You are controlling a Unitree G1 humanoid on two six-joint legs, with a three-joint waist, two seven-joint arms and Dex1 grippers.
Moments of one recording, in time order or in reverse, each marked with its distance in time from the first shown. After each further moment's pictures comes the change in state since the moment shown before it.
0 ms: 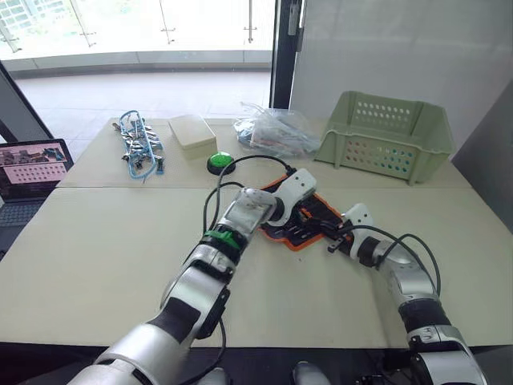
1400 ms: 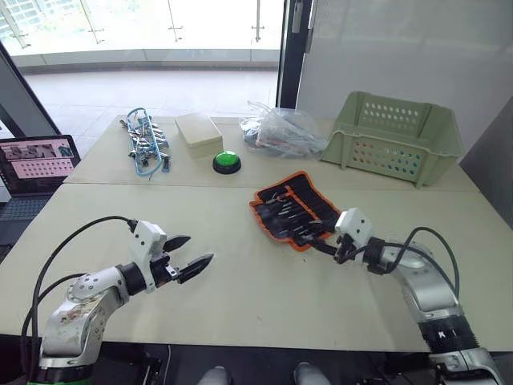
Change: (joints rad) left arm 0.996 0.558 0.429 -0.889 -0.479 -0.095 -0.094; right arm 0.193 -0.121 0.100 -0.567 -0.030 0.052 0.097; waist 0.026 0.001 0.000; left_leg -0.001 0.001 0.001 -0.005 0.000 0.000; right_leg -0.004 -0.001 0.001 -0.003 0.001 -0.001
